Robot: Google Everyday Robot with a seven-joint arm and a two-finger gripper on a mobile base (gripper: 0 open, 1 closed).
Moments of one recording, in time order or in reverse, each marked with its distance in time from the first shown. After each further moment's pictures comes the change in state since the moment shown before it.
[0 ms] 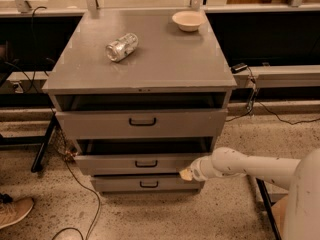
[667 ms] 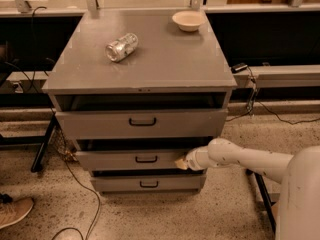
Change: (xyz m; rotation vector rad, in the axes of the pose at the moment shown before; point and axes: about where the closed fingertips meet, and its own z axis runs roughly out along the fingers) arm -0.044 -0.018 0.012 -0.002 -0.071 -0.030
